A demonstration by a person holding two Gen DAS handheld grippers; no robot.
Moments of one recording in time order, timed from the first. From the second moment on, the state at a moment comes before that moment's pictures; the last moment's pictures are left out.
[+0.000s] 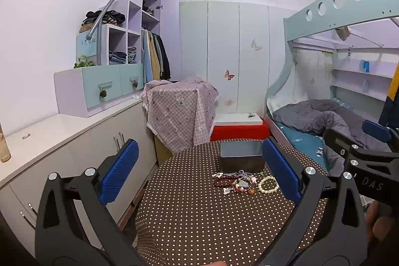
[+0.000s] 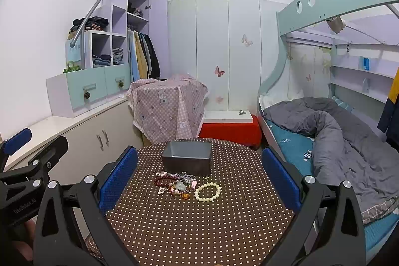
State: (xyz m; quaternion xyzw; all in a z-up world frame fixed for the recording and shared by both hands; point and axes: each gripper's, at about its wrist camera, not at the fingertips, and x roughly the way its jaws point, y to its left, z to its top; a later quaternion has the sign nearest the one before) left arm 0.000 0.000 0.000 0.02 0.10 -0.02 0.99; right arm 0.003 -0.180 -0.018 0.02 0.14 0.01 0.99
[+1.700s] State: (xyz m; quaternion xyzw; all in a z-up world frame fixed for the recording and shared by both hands) left arm 0.110 0.011 -0.094 0.02 0.23 0.01 0.97; right arm 0.096 -0.203 -0.099 0.01 0.25 0.03 0.97
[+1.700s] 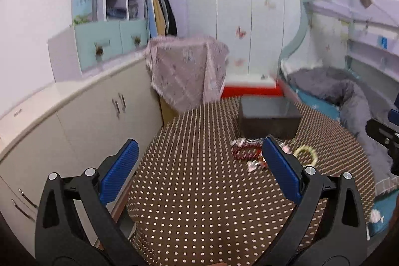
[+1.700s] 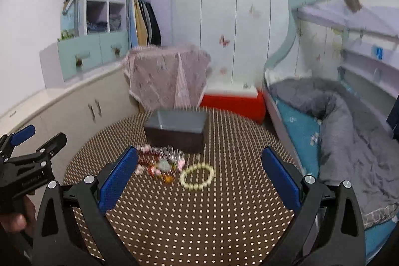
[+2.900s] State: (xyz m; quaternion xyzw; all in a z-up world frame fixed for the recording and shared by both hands) left arm 0.267 -0.022 -0.190 0.01 0.44 -0.13 0.89; right arm 0.208 -0.186 -0.201 -0.08 0.44 0.16 0.88
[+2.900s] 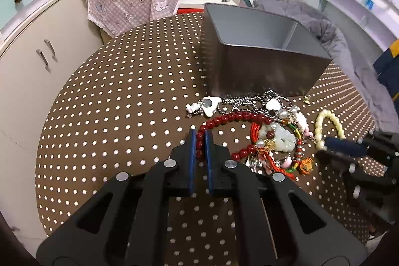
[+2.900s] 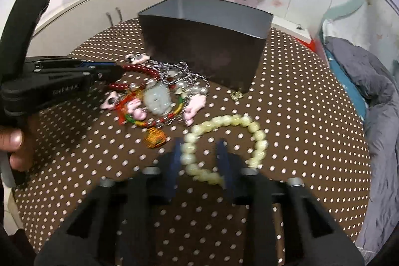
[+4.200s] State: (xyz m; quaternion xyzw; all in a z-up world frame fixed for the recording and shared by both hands) left arm 0.339 -0.043 -0.076 0.00 0.36 -0.16 0.92; right arm 0.319 -0.241 -0.093 0.11 0.35 0.17 0.92
